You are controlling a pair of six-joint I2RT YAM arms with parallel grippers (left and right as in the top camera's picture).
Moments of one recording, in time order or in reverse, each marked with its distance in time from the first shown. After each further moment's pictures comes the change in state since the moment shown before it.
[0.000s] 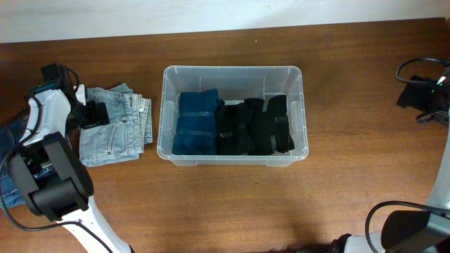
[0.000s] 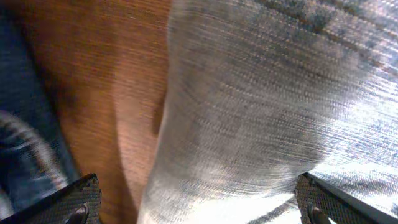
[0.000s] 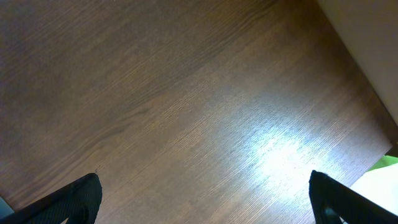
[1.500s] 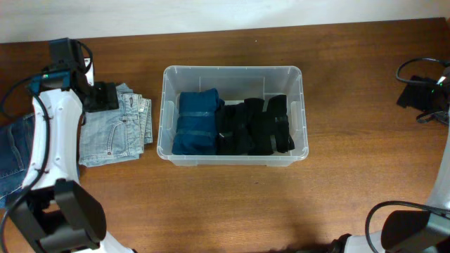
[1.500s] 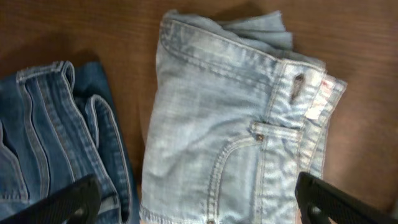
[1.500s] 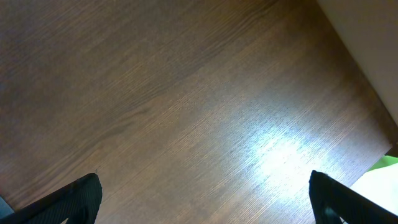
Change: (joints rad) left arm -0.164 -0.329 0.000 -0.105 -0.121 -0.048; right arm 0.000 0.000 0.000 0.000 0.000 -0.001
